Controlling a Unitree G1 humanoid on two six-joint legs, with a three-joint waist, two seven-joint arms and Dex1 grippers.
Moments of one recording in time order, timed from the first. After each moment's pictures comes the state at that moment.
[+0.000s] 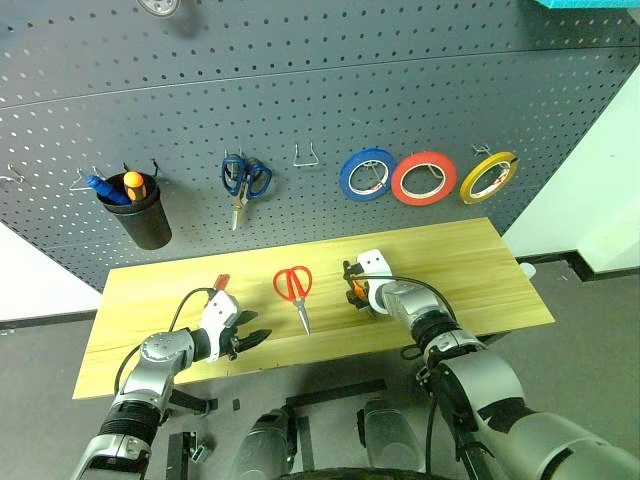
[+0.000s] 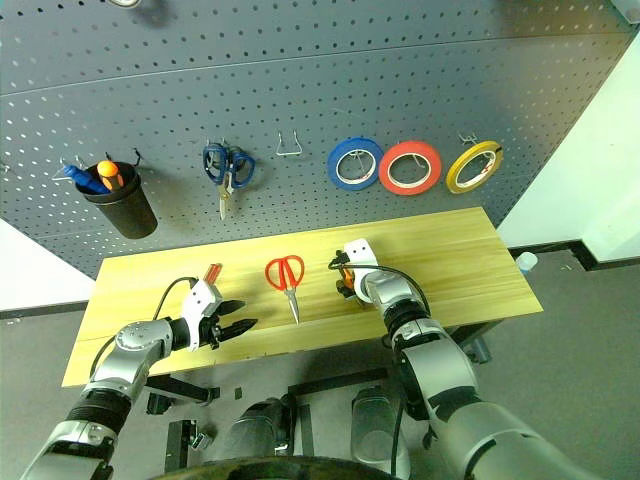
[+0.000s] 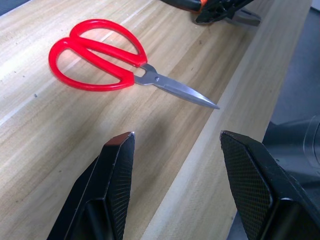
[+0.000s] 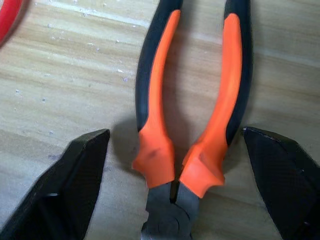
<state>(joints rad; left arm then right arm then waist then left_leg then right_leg) -0.16 0.45 -0.06 0.50 -0.14 -0.03 -0.96 -0.77 -0.07 0.06 1.10 -0.06 0.42 0.24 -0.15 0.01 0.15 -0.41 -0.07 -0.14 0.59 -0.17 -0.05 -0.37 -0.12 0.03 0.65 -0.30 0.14</state>
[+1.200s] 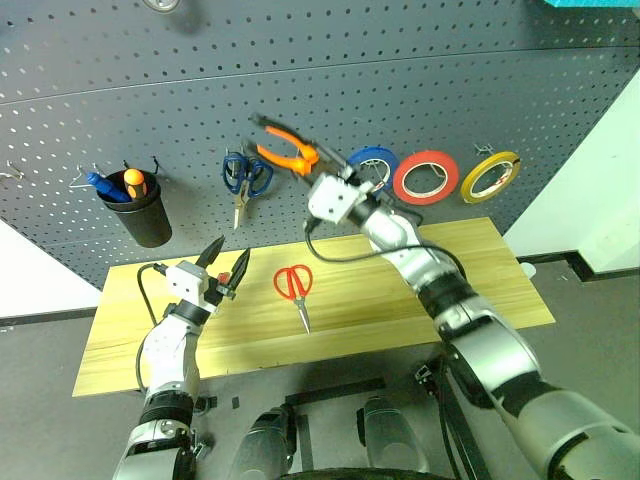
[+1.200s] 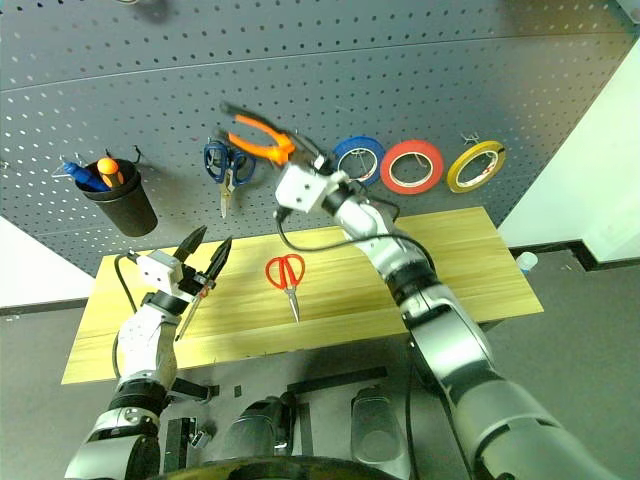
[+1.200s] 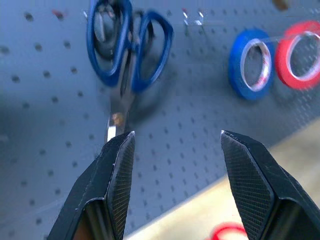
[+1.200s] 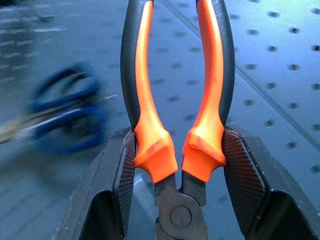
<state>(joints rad) -0.27 0.20 0.21 0.65 -0.27 -0.74 -0.68 -1.00 -0.16 0.28 0.88 -0.41 -0.62 0.03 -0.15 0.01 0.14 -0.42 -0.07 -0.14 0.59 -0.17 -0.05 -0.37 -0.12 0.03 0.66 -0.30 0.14</state>
